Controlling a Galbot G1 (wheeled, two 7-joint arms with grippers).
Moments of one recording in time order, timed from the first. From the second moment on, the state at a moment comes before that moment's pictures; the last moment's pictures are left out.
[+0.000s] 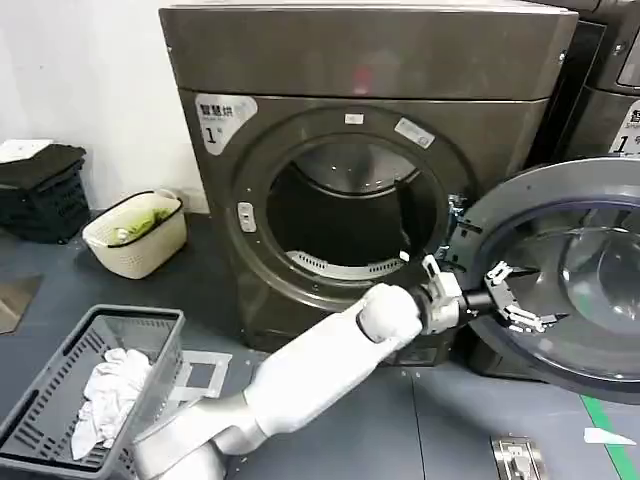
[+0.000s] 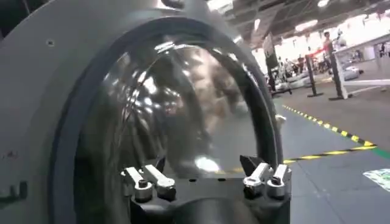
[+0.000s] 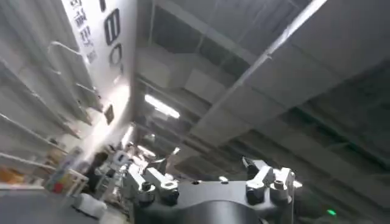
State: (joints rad) left arm 0.23 -1.57 0.48 -1.30 -0.44 0.08 0.44; right arm -1.86 1.61 2.21 1.91 0.22 0.04 0.38
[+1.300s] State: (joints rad) left arm 0.60 -0.96 0.22 -1.94 -0.56 0.18 0.48; right arm -1.81 1.61 2.13 1.82 0.20 0.03 0.35
